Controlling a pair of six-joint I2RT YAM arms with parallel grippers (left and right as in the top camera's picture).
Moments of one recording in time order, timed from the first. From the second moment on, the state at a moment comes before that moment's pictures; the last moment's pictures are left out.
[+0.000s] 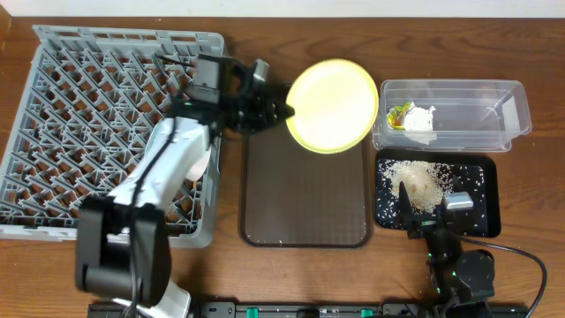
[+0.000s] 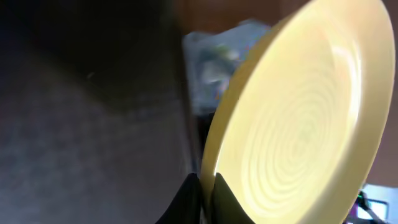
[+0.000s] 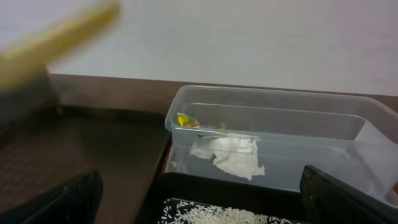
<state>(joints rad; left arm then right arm) -0.20 1.73 1.23 -0.34 0.88 -0.54 0.19 0.01 0.01 -0.06 0.08 0.01</state>
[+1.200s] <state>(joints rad) 0.68 1.71 1.23 -0.37 1.23 -0.75 0.19 0.01 0.01 -0.06 0.08 0.01</state>
